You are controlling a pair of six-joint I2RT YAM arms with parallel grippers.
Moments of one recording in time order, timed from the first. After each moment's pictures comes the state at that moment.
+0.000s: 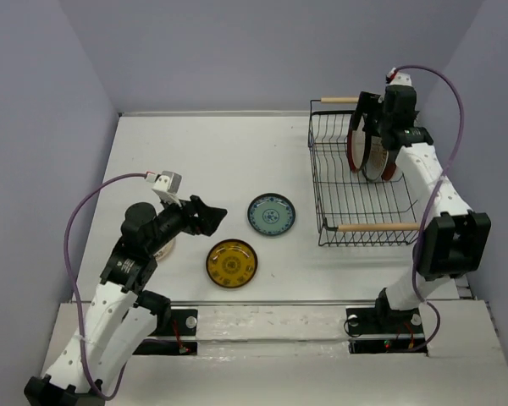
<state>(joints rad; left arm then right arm) -0.36 0.55 0.58 -0.20 0.30 -0.43 0.07 1.68 1.55 -0.35 0.18 0.18</state>
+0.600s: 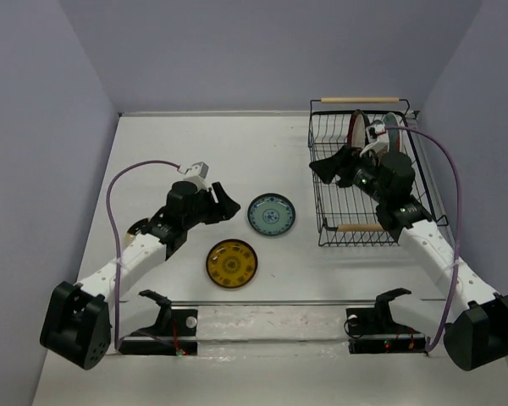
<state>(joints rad) -0.44 1.02 0.58 -0.01 0.19 -0.63 0.27 1.05 0.86 0.08 -0.33 0.56</state>
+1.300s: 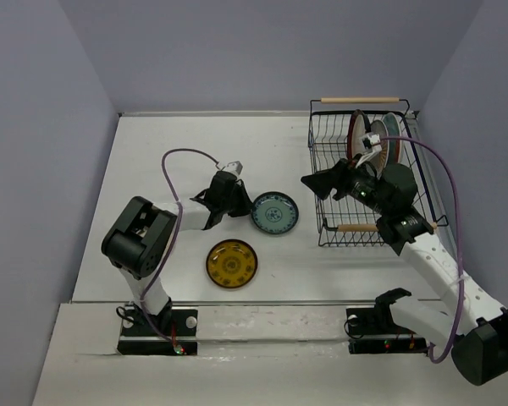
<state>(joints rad) -0.54 1.74 0.81 0.24 0.12 -0.63 0.36 0.96 0.78 0.16 -0.47 0.58</state>
